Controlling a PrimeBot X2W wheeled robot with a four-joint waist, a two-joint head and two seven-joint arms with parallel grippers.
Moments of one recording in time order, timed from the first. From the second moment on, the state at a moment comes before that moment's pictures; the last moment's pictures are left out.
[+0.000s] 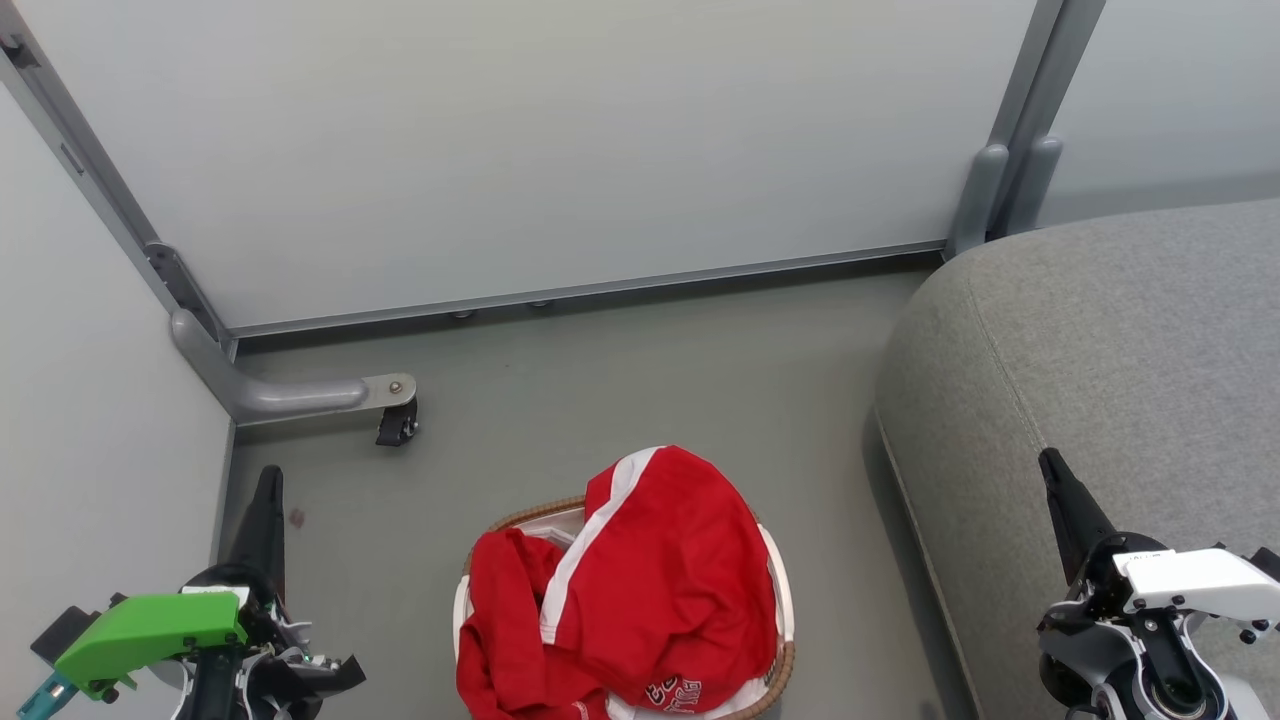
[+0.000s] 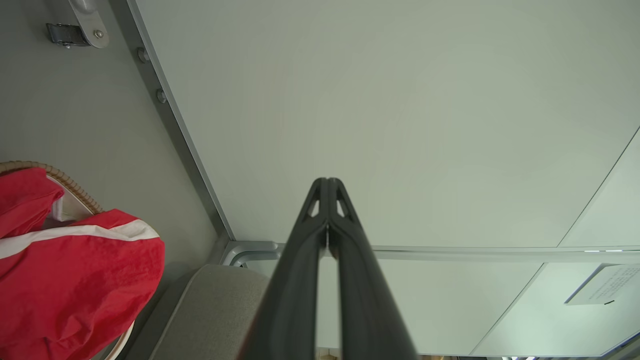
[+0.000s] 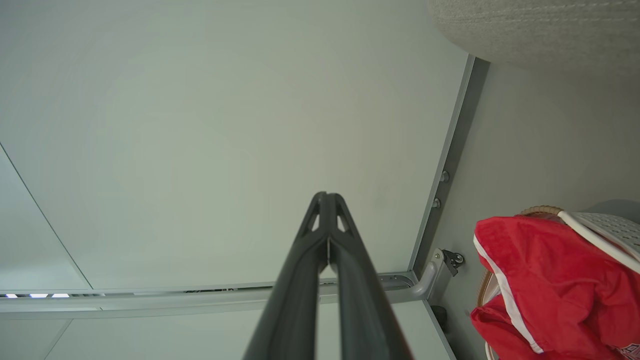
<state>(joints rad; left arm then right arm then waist) -0.10 0.05 0.11 0.24 -1.61 -0.13 0.11 -0.10 -0.05 -0.11 0.24 1.61 0.13 0.11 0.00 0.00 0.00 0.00</state>
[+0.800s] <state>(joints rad) -0.10 0.05 0.11 0.24 -1.61 -0.13 0.11 -0.10 -0.05 -0.11 0.24 1.61 0.13 0.11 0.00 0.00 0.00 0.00</state>
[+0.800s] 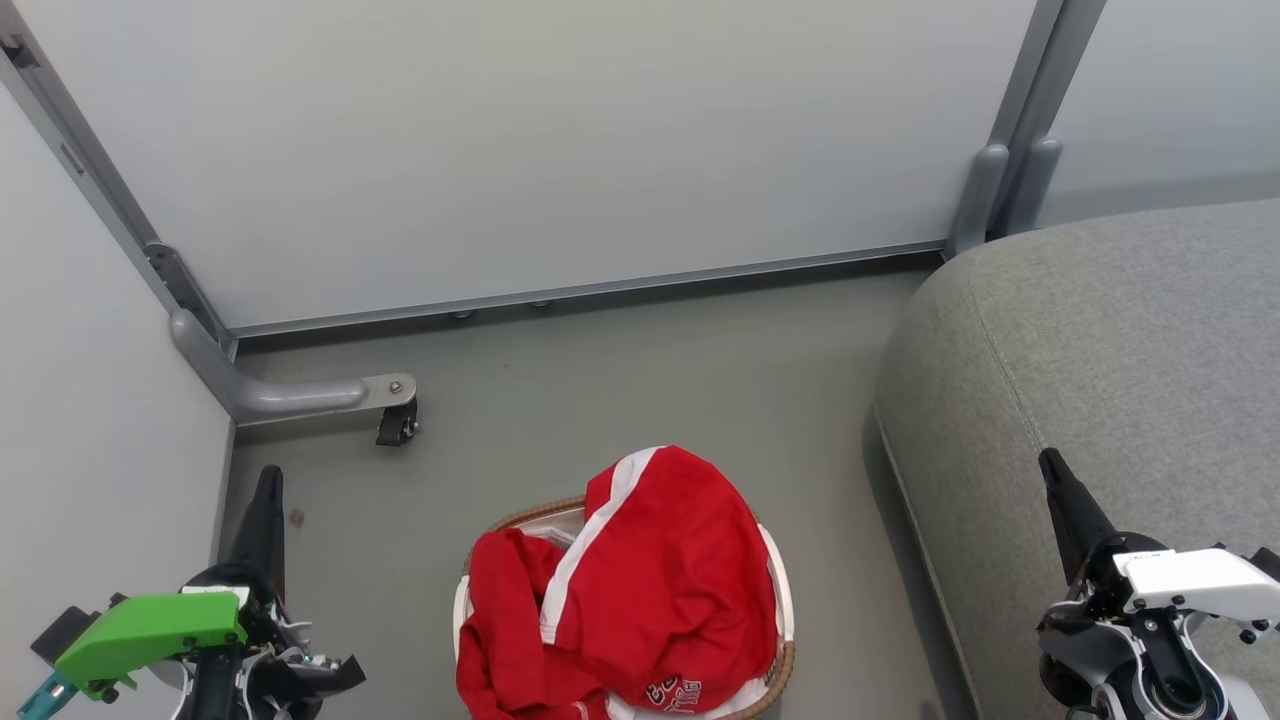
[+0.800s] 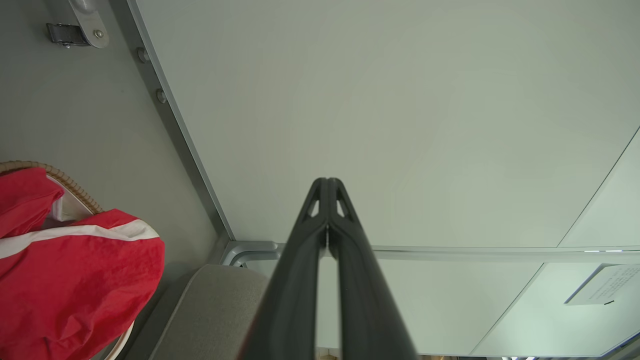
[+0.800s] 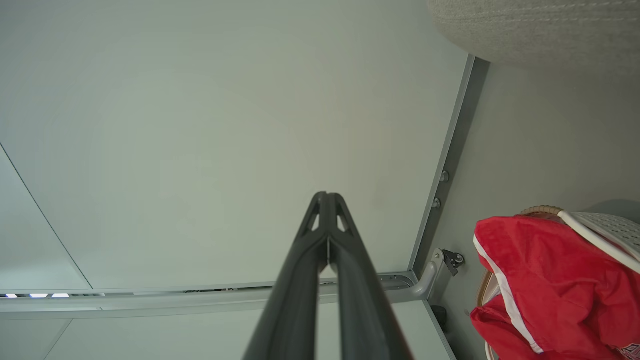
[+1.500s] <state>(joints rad) -0.07 0.04 0.11 0.29 -1.61 -0.13 0.10 -0.07 -0.04 -0.11 0.28 1.61 0.13 0.10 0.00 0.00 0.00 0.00</state>
